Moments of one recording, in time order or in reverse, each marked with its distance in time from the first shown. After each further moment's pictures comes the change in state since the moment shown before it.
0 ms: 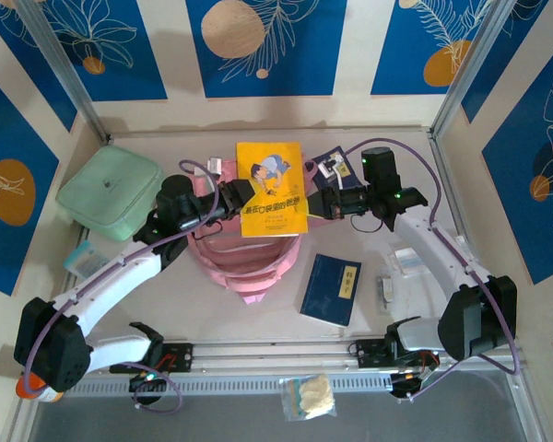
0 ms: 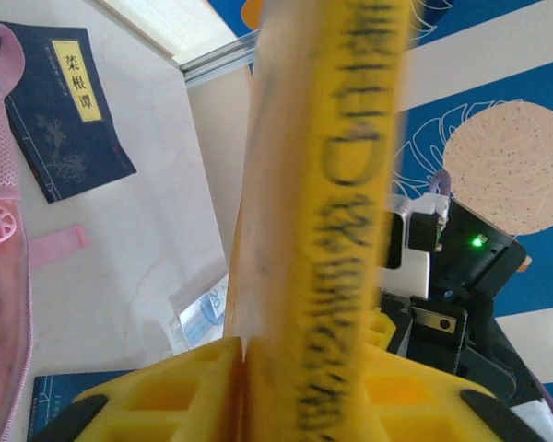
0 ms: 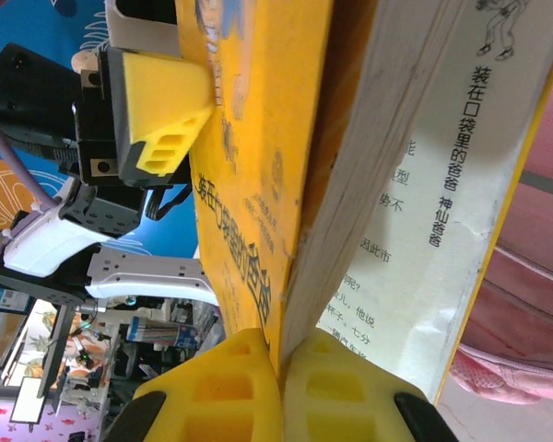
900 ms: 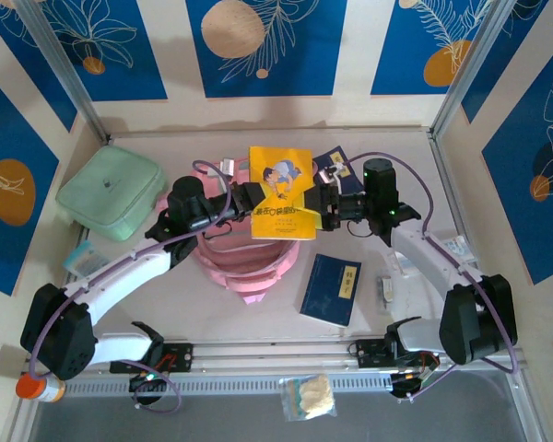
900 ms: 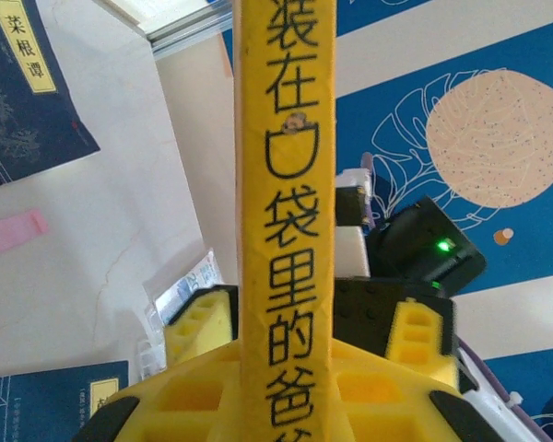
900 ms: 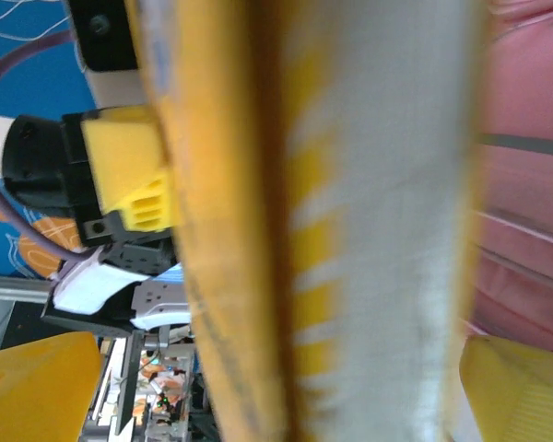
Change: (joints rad) left arm -0.051 0.071 0.000 0.102 0.022 -0.012; right arm -0.002 -0.040 -0.212 0.442 -0.031 0.445
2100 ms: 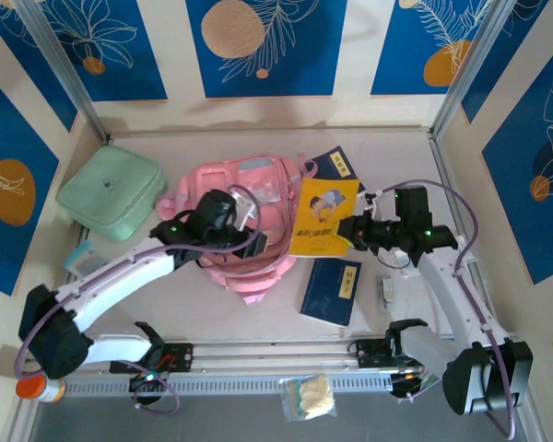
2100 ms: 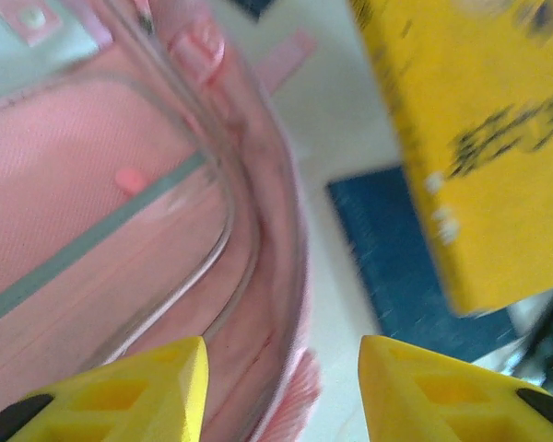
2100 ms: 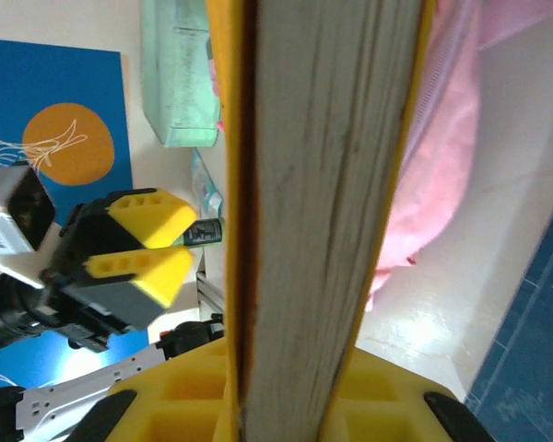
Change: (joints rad) left arm -0.174 0.023 0.153 -0.873 -0.352 0.910; right arm -0.215 -0.285 -0.072 -0.679 0.314 -0.246
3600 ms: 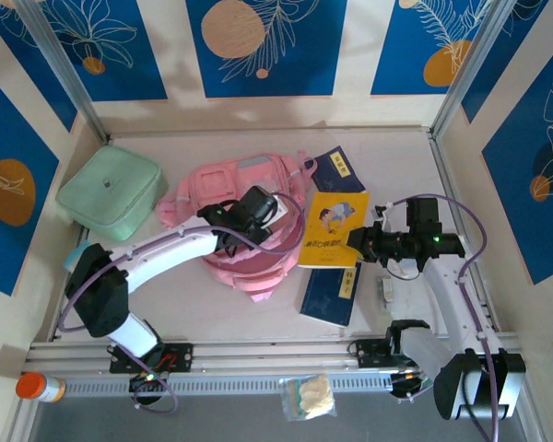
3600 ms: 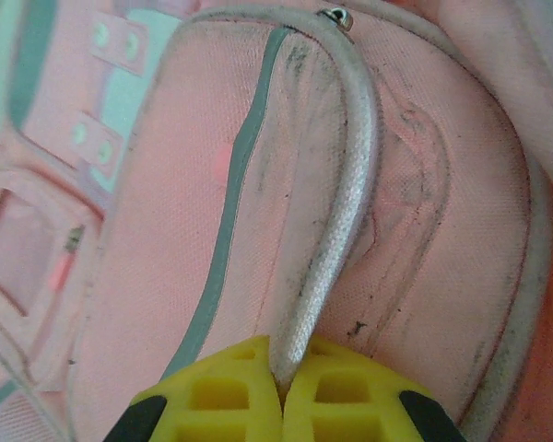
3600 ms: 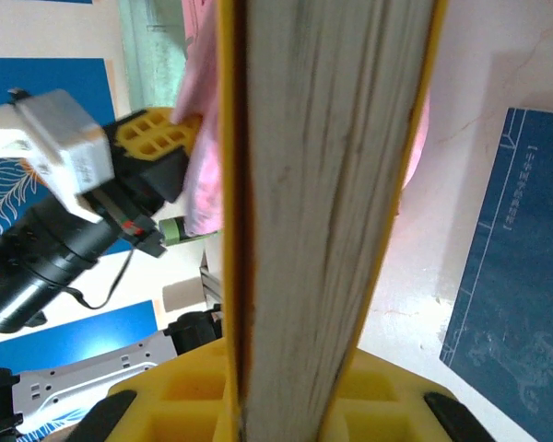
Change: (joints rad) left arm -0.078 0.280 0.227 -0.082 -0.504 0.462; right arm -0.107 -0.040 -0.035 -0.154 -0.067 -0.093
